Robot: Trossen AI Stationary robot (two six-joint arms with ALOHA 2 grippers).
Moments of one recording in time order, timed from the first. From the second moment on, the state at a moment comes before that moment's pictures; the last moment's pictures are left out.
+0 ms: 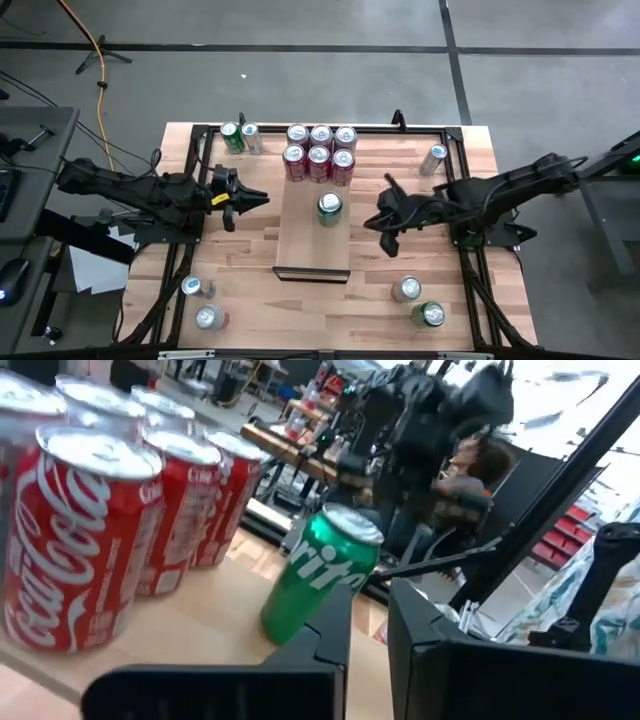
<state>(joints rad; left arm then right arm) -0.22 0.65 0.53 0.07 -0.35 -0.50 0.29 1.22 1.10 -0.58 0.24 0.59</state>
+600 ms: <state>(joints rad) -0.22 0.64 0.53 0.07 -0.38 -0.47 0.26 1.45 1.10 -0.33 0.38 0.70</state>
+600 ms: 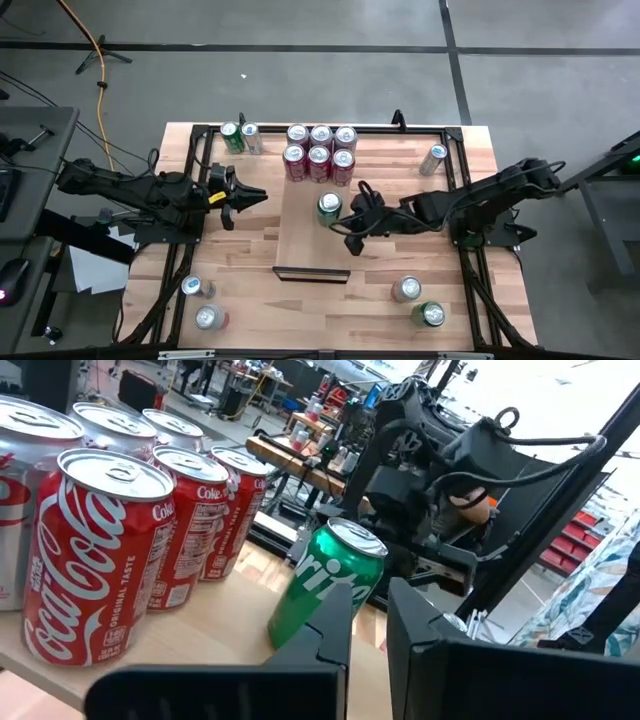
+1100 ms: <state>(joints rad) -0.22 0.64 0.53 0.07 -0.38 -0.47 0.20 1.48 1.10 -0.20 0.42 0.67</state>
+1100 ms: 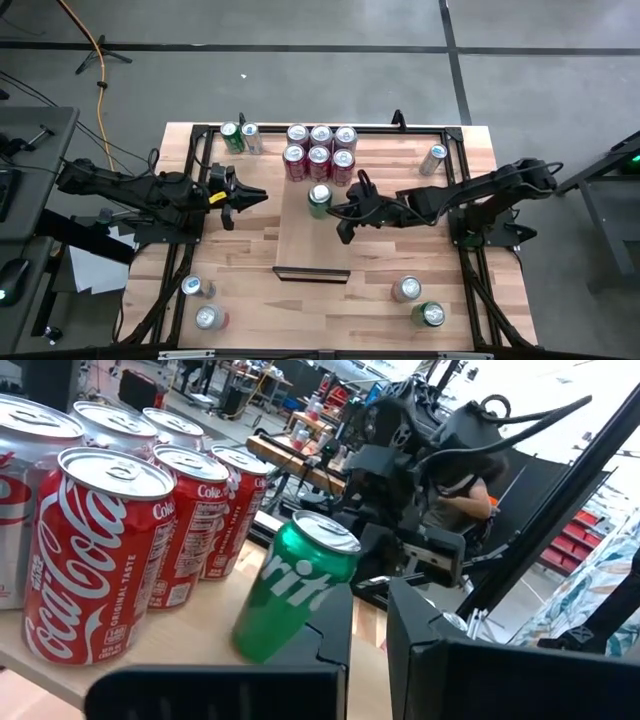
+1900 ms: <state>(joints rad) -0.22 0.64 0.53 0.01 -0.38 -0.50 0.08 1.60 1.10 -0.01 0.38 0.60</state>
